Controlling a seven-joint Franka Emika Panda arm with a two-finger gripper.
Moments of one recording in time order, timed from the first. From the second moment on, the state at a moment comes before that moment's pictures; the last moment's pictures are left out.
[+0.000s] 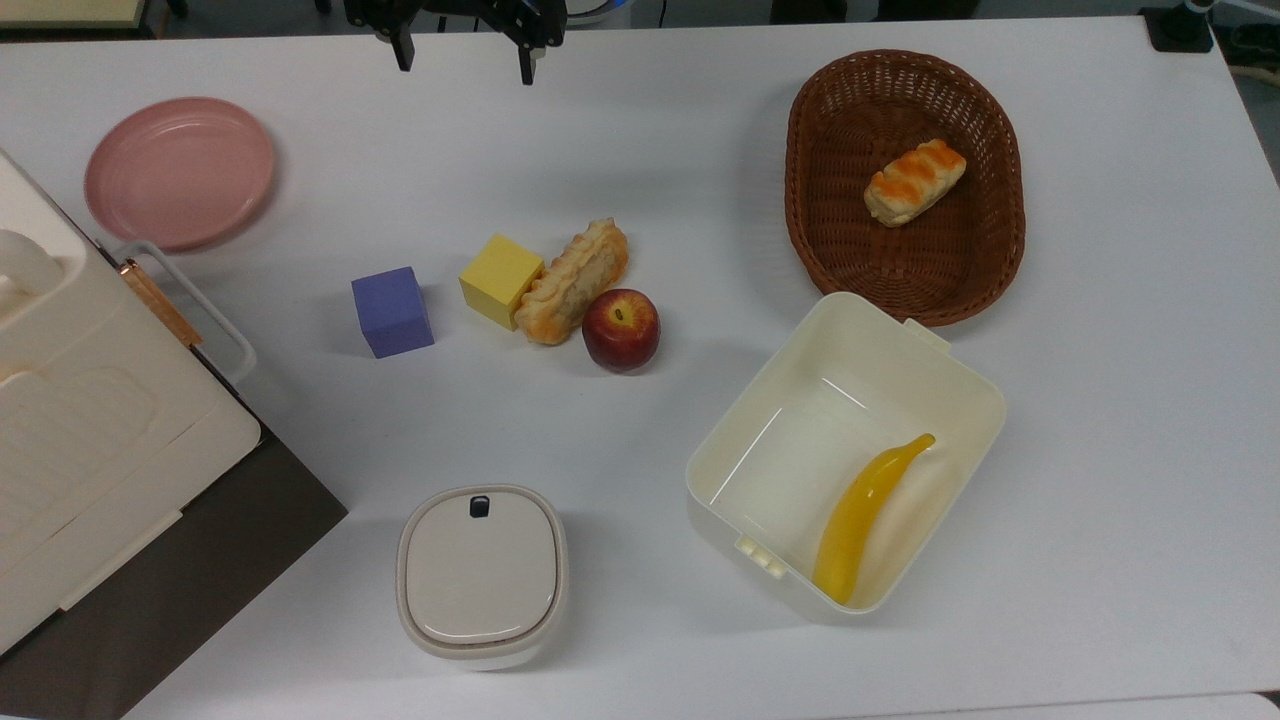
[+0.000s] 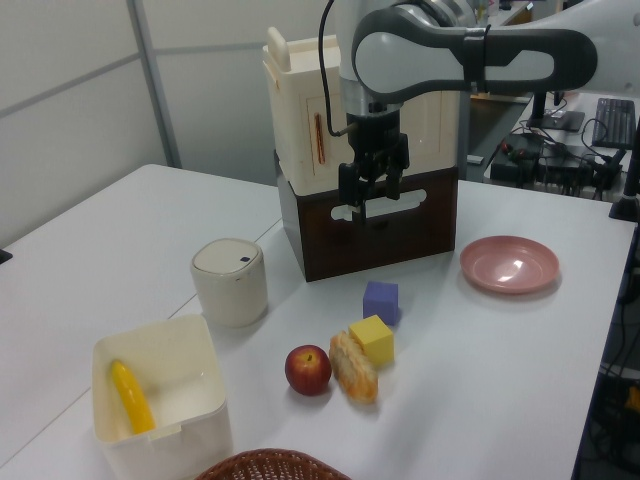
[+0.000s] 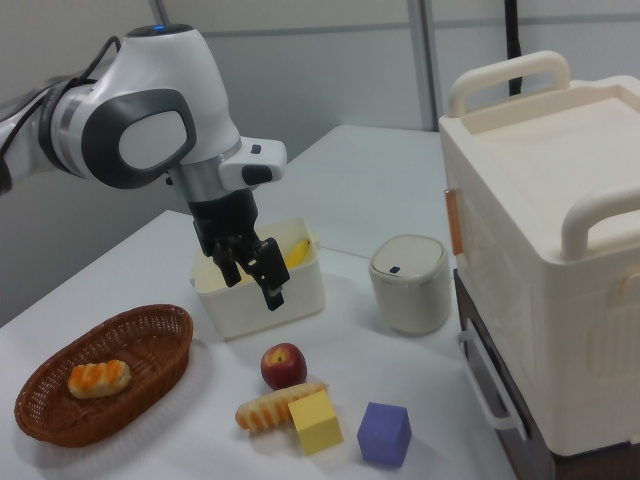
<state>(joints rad) -0.04 0.06 -0.01 -1.56 -0.02 1.62 0.06</state>
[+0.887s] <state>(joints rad) 0.00 0.10 0.00 -1.58 -0.02 1.63 0.05</state>
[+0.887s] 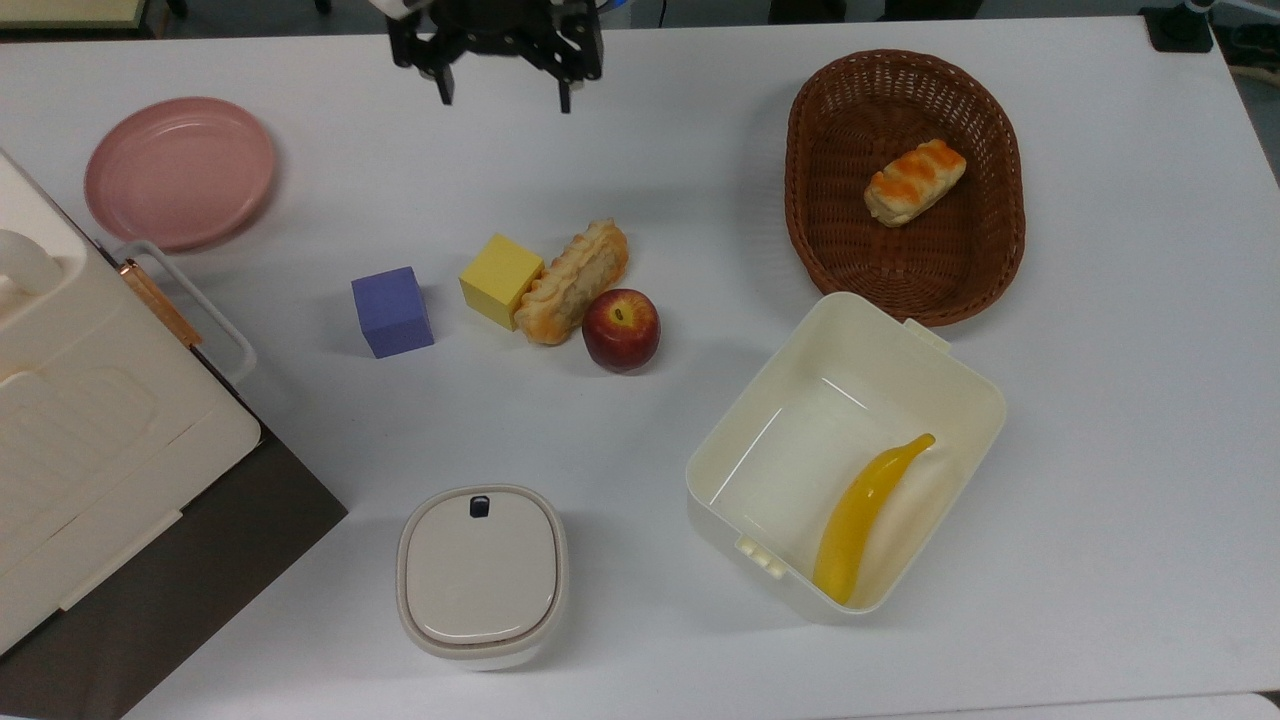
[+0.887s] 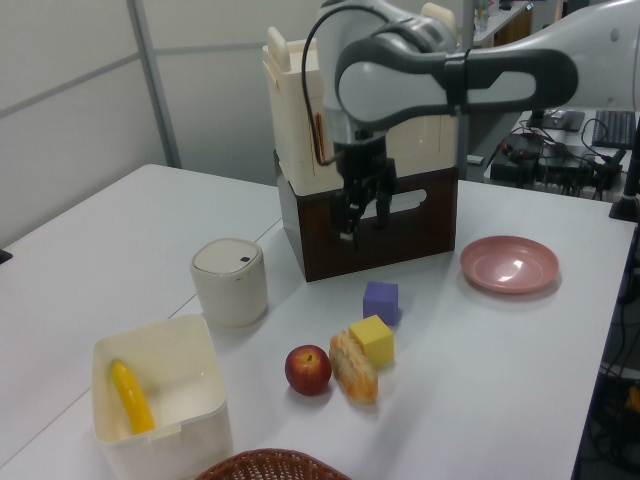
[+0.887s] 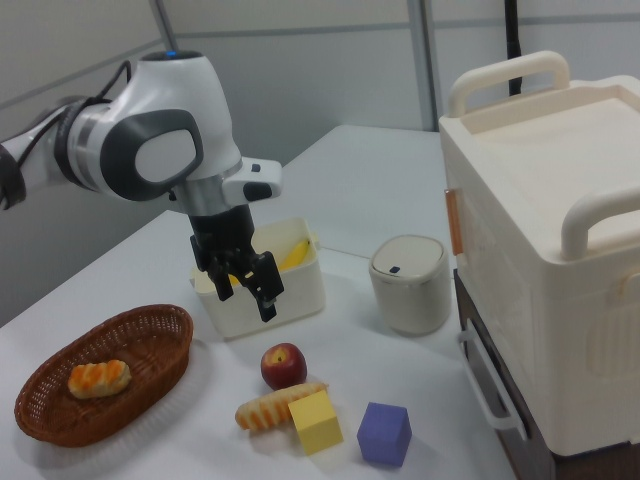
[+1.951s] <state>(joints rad) 0.11 0.39 0.03 -1.65 -0.02 1.99 -0.33</state>
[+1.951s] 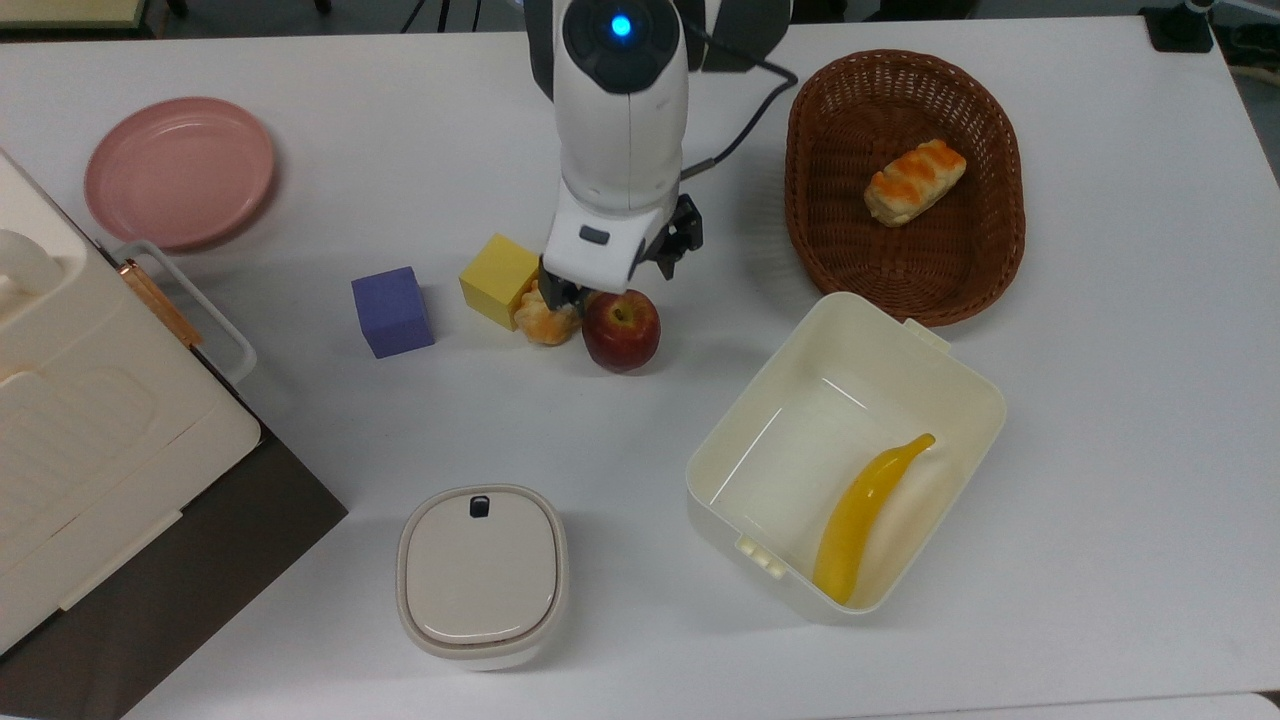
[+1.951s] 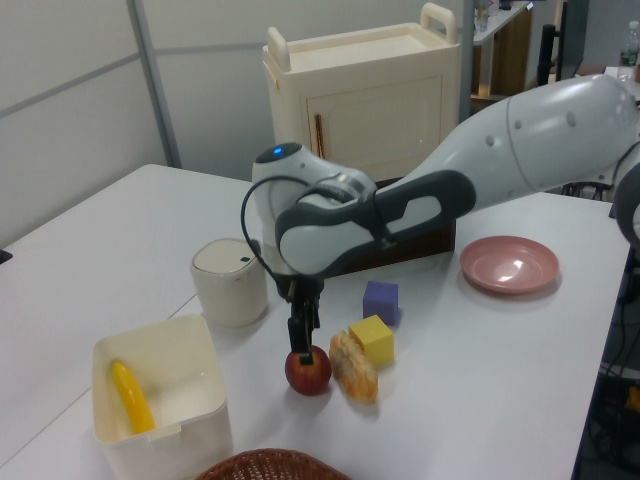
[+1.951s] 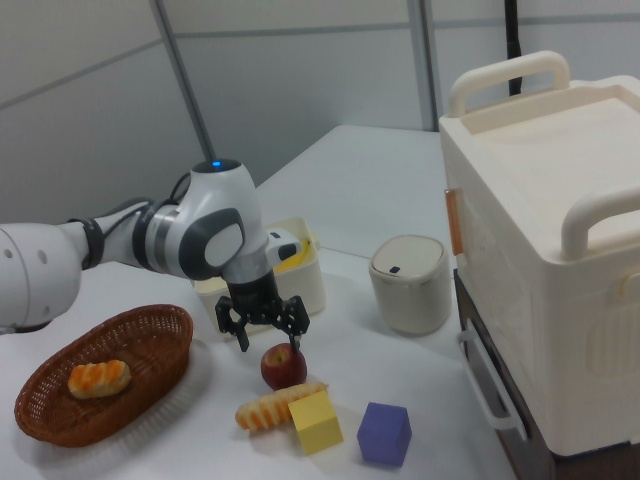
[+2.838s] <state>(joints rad) 0.10 0.45 0.04 -1.63 -0.02 2.07 -0.35</state>
